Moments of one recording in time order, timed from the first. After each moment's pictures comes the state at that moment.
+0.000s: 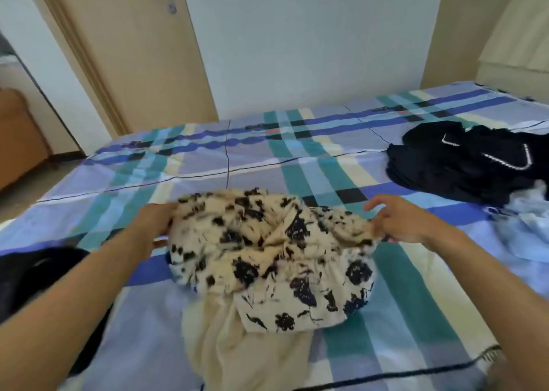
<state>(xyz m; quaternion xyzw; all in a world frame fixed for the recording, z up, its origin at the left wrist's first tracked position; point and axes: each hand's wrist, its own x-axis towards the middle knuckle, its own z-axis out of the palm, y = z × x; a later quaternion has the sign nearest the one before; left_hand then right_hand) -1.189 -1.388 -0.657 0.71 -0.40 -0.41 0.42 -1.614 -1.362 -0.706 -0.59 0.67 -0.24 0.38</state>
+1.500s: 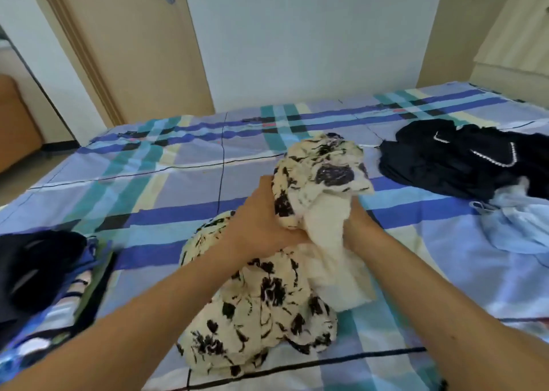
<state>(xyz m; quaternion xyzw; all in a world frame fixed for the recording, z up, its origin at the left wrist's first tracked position) -1.337 -1.315 -0.656 0.52 -0.77 -0.28 0.24 -1.511 -1.322 -0.678 -0.53 0.53 -0.46 0.48</state>
